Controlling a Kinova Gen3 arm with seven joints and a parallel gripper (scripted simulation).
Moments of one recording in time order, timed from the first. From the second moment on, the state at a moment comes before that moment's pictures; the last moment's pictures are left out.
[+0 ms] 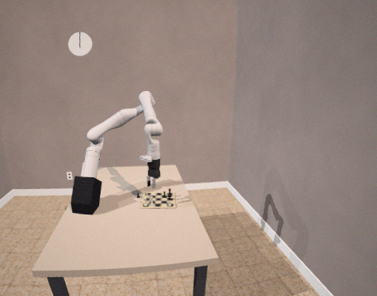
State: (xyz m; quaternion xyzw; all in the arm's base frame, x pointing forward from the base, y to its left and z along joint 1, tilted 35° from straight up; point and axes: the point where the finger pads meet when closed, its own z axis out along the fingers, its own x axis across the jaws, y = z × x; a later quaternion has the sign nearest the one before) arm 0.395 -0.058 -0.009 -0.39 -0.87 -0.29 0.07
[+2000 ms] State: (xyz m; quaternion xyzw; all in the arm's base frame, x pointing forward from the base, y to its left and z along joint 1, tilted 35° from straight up) arm 0.400 -0.036 -0.043 -0.39 -0.87 -0.29 0.07
